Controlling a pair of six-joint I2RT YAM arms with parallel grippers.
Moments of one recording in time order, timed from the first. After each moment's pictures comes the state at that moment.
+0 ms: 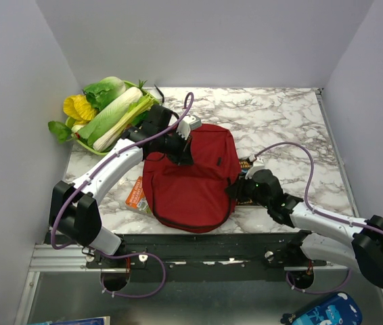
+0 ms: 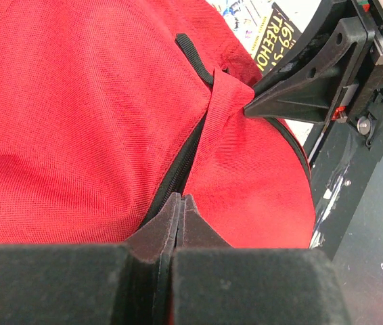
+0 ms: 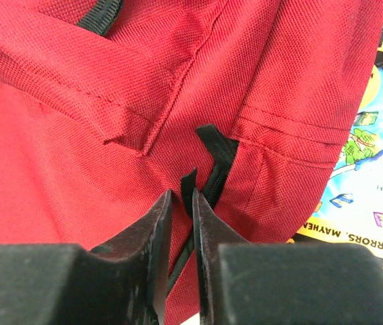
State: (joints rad) left arm -0.49 1.50 1.27 -0.62 0.64 0.07; right arm 0.71 1.07 0.33 0.23 0.01 0.57
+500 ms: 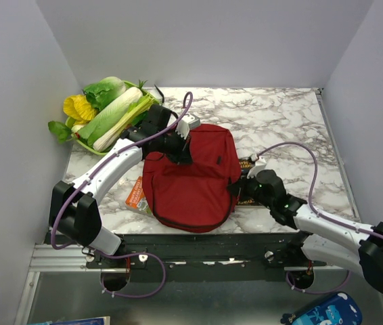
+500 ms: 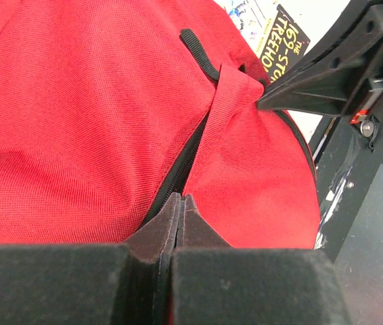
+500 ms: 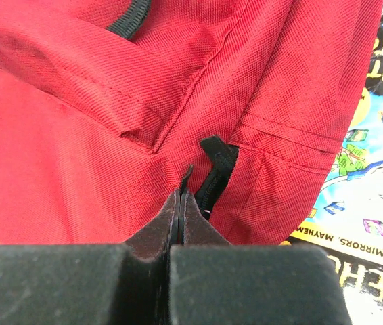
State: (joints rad) left arm -0.49 1.50 1.27 -0.62 0.63 0.07; right arm 0.71 1.03 0.34 0.22 0.01 0.52
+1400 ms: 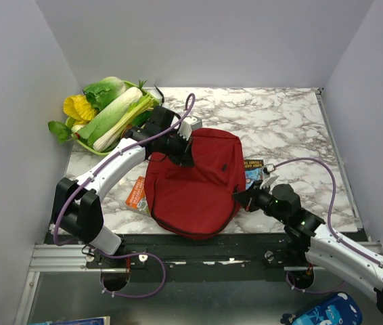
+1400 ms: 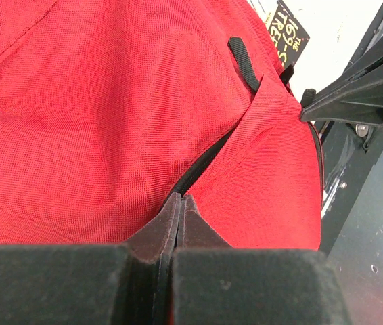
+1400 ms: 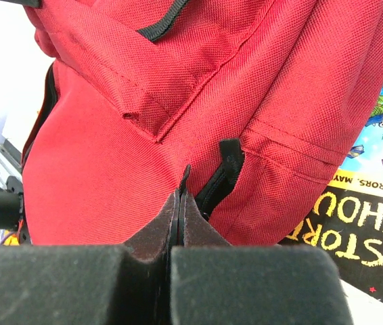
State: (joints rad) left arm -0.49 1.52 1.27 -0.62 0.62 0.05; right arm 0.73 0.62 0.19 0.09 -0.03 0.63
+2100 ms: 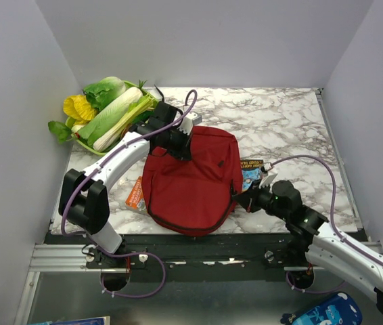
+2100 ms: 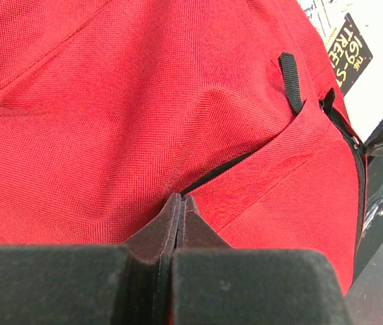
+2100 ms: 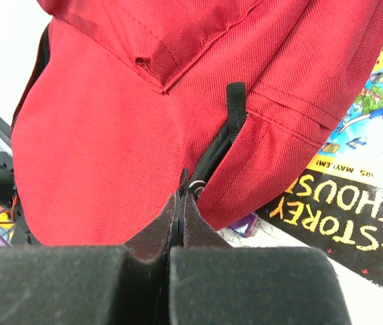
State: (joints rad) left arm -0.49 1.61 1.34 -0.64 0.48 0.04; right arm 0.73 0.61 0.27 -0.06 -0.08 0.58
